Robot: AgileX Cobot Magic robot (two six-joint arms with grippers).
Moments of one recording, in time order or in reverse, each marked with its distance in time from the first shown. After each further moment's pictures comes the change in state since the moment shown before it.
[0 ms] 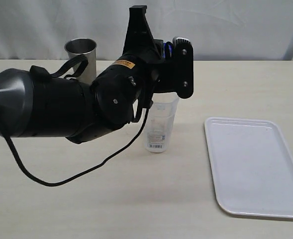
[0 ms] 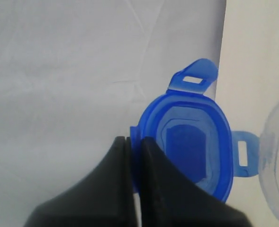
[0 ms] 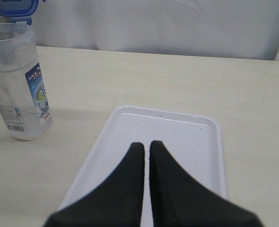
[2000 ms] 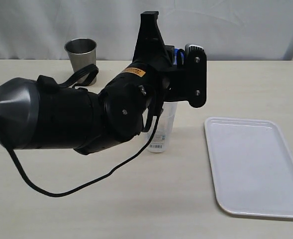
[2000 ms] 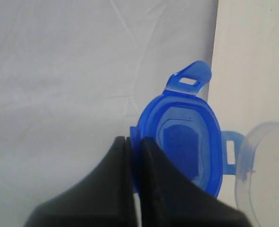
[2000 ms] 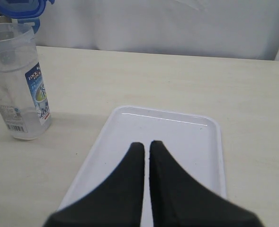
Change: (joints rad) left arm -0.059 0.000 0.000 -0.031 -0.016 0.000; right arm 0.000 0.000 0.000 0.000 0.000 0.000
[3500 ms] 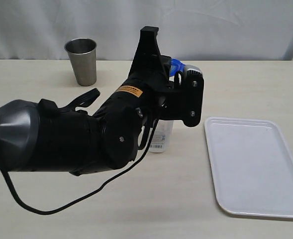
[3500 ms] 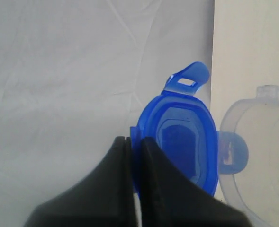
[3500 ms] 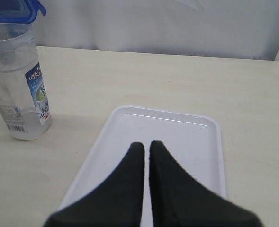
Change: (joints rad) left arm -0.034 0.000 0.090 0.052 -0.103 0.000; right arm 0.000 0.000 0.000 0.000 0.000 0.000
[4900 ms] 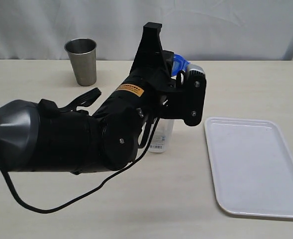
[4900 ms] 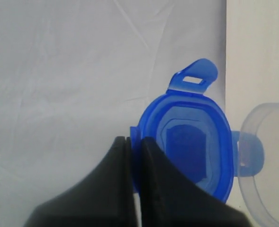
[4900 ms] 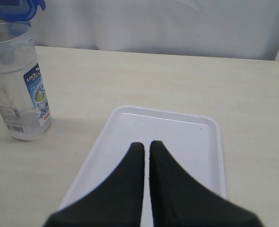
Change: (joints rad) left arm 0.000 0.000 0.000 0.052 -0.027 0.000; right arm 0.000 0.000 0.000 0.000 0.000 0.000
